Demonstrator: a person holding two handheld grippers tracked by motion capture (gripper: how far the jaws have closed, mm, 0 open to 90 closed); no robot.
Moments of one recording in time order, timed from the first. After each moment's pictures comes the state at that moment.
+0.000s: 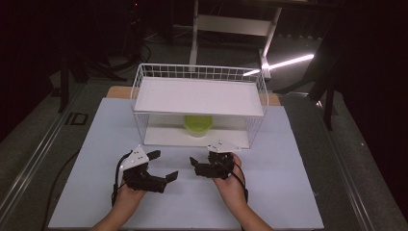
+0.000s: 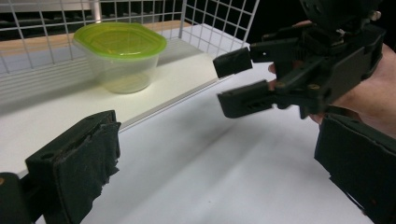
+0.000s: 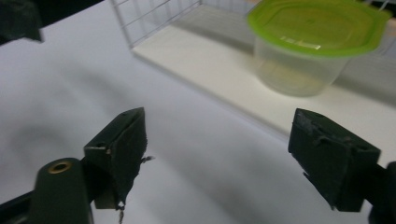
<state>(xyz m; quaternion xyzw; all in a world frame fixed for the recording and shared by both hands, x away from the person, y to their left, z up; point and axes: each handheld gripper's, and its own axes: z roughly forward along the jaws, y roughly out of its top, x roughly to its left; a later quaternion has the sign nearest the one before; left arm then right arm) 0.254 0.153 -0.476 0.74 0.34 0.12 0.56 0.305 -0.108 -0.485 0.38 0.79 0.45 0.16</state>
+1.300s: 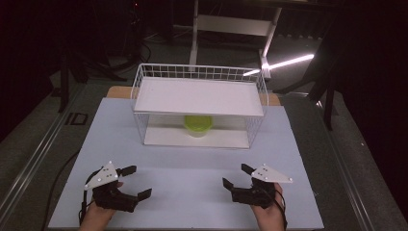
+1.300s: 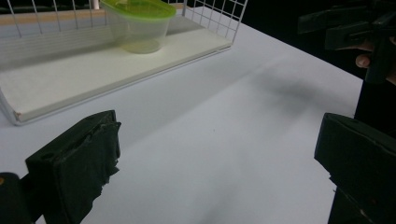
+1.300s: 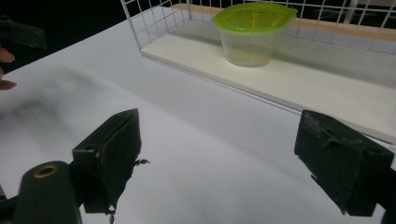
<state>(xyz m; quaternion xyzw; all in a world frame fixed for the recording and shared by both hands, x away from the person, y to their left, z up) 0.210 0.218 -0.493 0.75 0.35 0.11 0.55 0.233 -0.210 -0.474 0.38 0.76 0.50 0.17</state>
